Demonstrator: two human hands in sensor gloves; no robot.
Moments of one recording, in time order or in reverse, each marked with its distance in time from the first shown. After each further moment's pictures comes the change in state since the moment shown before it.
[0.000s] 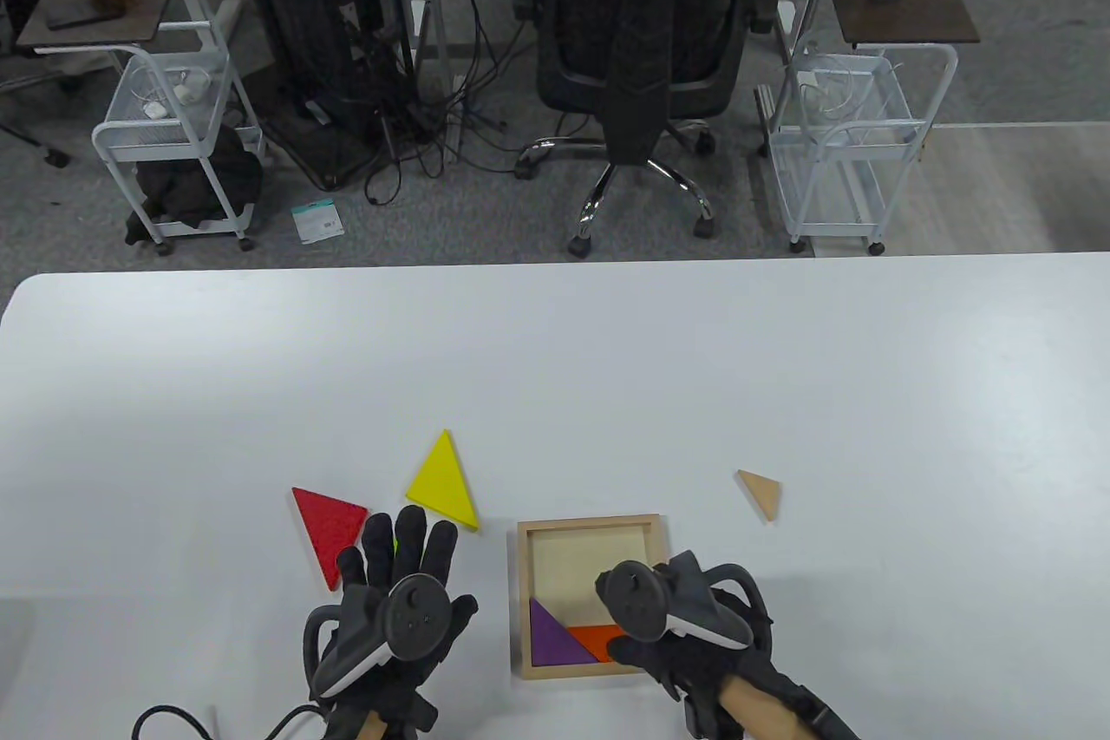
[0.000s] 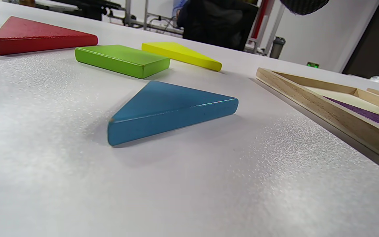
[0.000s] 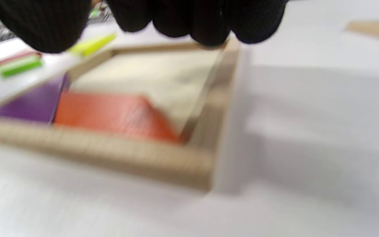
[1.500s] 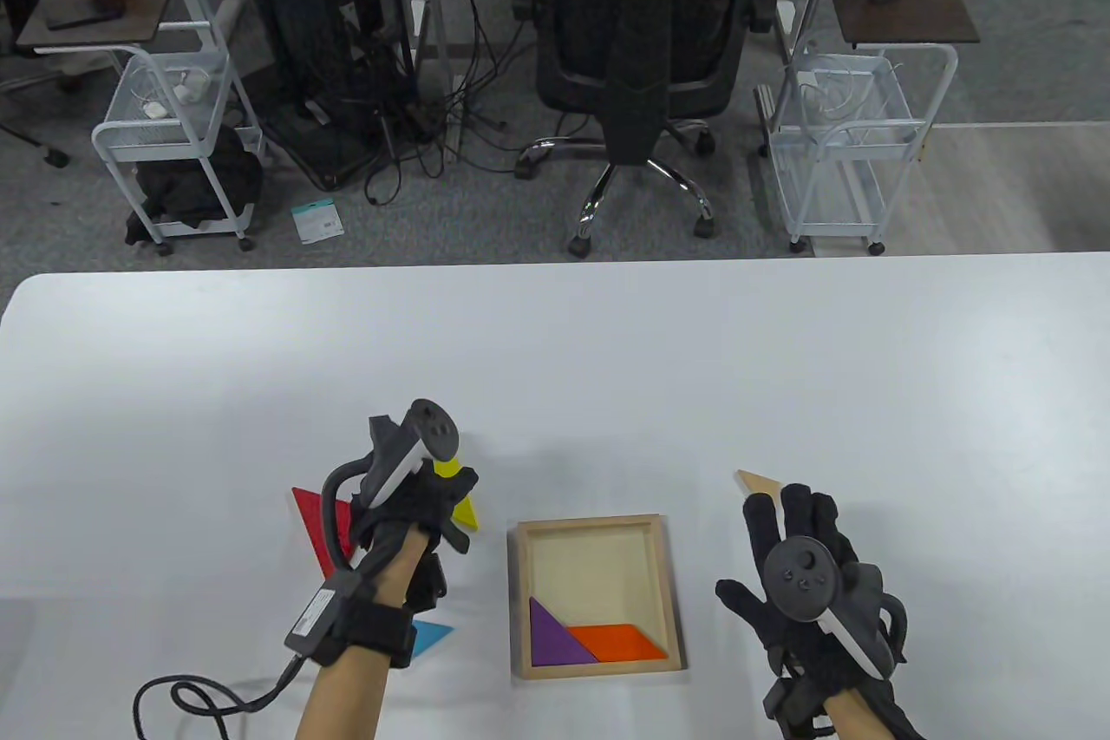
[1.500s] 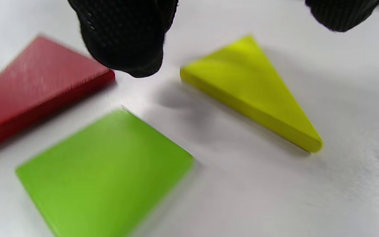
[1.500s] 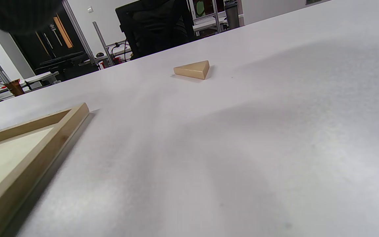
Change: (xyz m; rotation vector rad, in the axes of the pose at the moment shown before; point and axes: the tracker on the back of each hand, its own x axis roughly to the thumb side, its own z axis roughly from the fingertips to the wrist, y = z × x) left_hand -0.022 0.046 -0.147 -0.337 0.560 0.057; right_hand -0.106 -0.004 0.040 -0.183 0.408 -0.181
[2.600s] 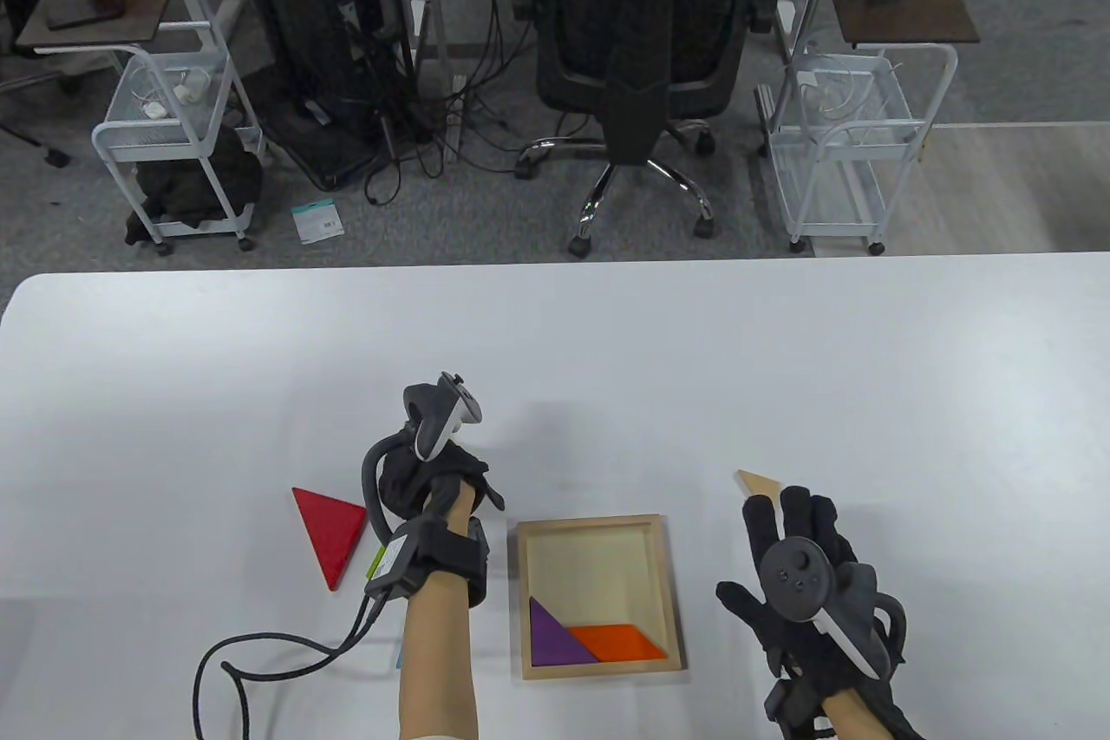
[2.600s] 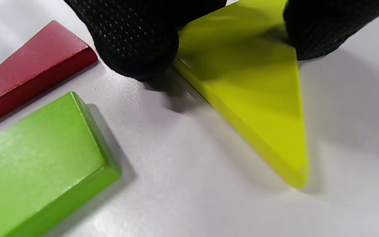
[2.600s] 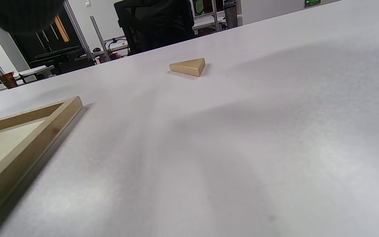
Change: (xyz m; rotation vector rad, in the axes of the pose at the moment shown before) left_hand 0.028 -0.008 -0.032 0.012 0.236 -0.071; right_hand 0.000 0.002 0.000 0.005 0.009 0.030
